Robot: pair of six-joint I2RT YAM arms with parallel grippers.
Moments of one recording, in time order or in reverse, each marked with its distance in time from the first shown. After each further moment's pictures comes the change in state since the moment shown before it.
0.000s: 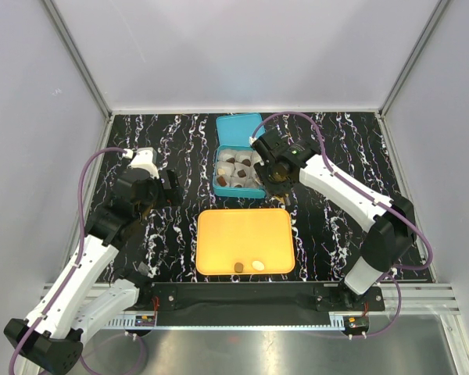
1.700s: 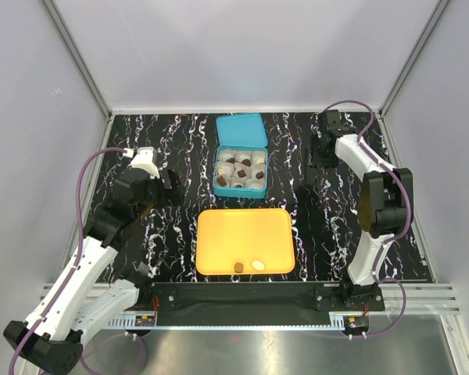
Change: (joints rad) left arm 0.002 -0.012 0.000 0.022 0.058 0.000; right arm -0.570 0.232 -0.056 0.377 -0.002 -0.016
